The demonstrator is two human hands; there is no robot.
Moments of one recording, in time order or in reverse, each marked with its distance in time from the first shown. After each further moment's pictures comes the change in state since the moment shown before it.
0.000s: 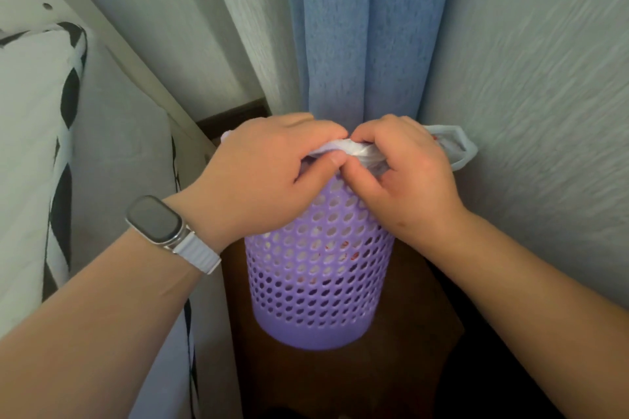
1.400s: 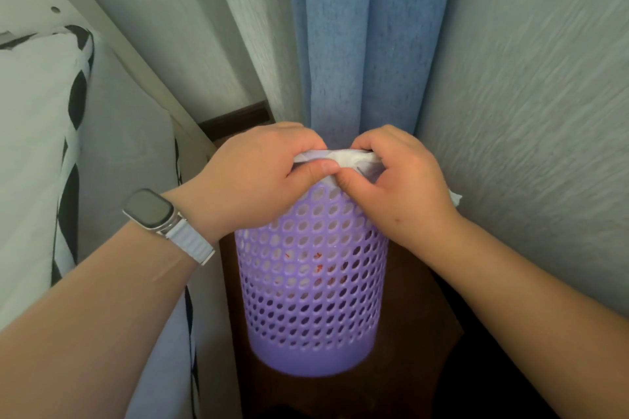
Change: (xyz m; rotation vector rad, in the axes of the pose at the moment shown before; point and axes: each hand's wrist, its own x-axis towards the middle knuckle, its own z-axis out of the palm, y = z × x) left_hand -0.003 -0.014 0.002 -0.077 -0.123 -0.168; right_hand -0.002 -0.001 0.007 0.072 -0.064 0.221
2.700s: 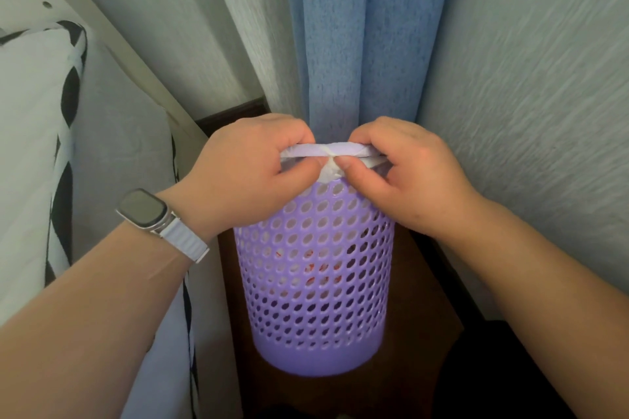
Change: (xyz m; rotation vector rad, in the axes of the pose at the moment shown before) left_hand -0.005 0.002 -0.002 0.004 0.149 0.007; right_hand 0.008 0.005 -0.019 -0.058 -0.119 -0.187
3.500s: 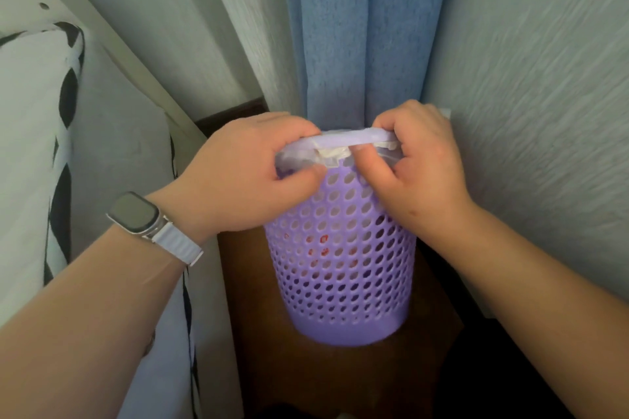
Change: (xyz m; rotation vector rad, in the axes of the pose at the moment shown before) left_hand -0.001 0.000 -0.006 -0.053 -0.044 0.036; right_hand -0.002 0.000 0.004 -0.046 0.229 0.104
